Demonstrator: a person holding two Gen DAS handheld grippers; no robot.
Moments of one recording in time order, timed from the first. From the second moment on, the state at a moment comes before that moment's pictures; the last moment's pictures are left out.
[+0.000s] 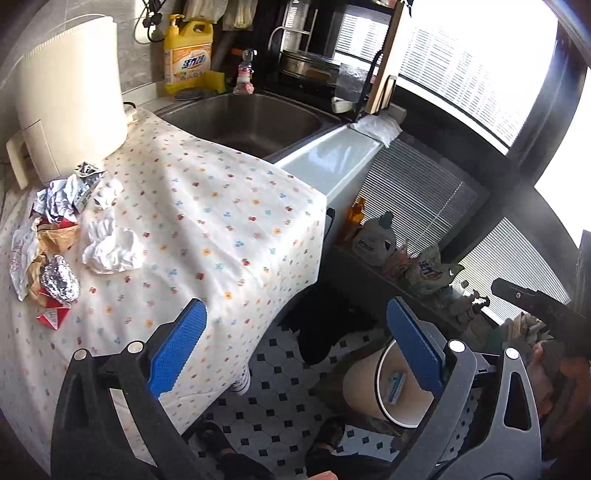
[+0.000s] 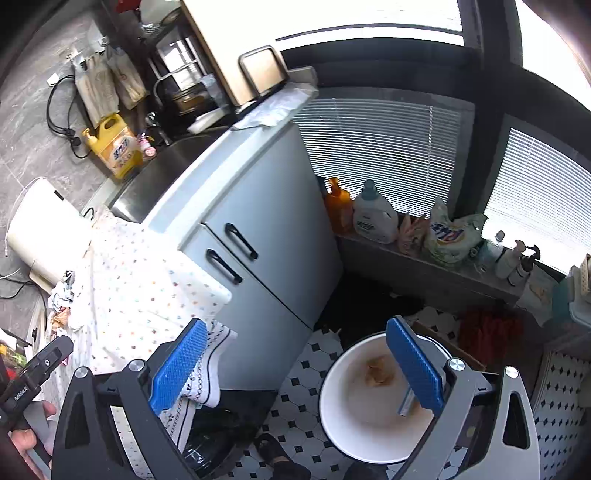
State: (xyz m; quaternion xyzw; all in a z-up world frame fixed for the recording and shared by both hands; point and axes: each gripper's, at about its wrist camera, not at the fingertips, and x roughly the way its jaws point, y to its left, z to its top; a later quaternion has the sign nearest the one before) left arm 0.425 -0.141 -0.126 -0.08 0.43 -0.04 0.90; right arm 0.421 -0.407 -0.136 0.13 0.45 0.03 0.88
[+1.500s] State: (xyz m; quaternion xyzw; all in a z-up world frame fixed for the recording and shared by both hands) left arm 0.423 0.195 -0.180 -0.27 0.42 0.05 0.86; right arm 0.414 -0.083 -0.135 -0.01 0.46 0.18 0.87
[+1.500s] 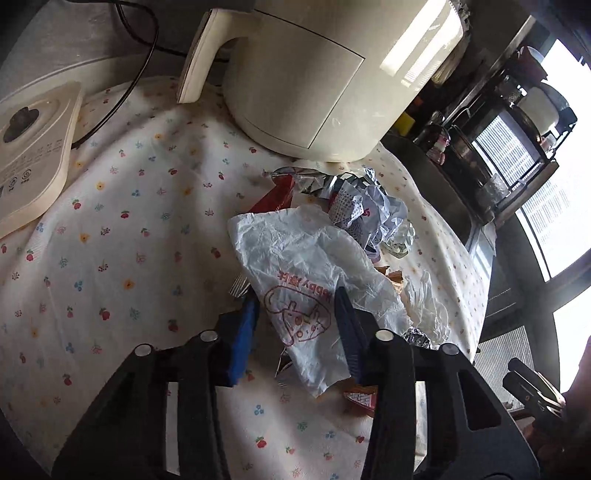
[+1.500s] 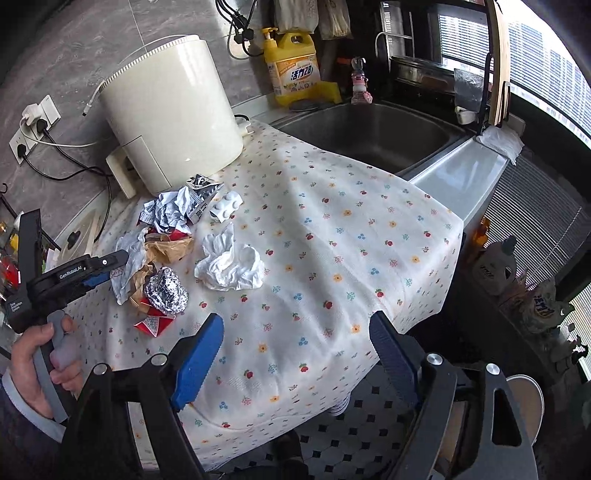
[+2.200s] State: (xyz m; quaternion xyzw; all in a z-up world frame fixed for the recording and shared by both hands) left arm 0.309 0.226 -0.173 -0.31 0.38 0.15 0.86; right arm 0.450 -0.004 -0.156 -0.10 0.47 0.27 0.84
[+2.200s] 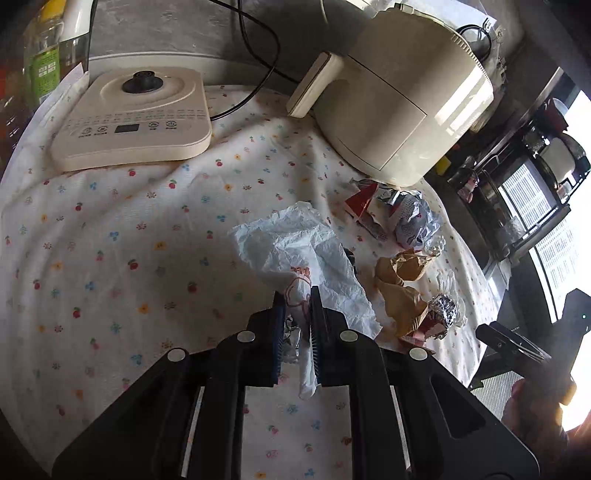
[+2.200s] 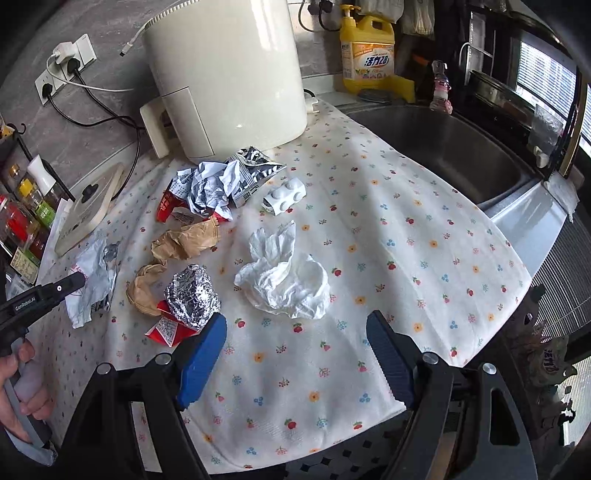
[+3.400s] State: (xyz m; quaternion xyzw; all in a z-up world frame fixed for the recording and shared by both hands) left arm 0.352 0.106 -0.081 -0.23 0.32 0.05 0.92; right arm 0.448 -0.176 -0.134 0.00 0.48 0.20 0.85
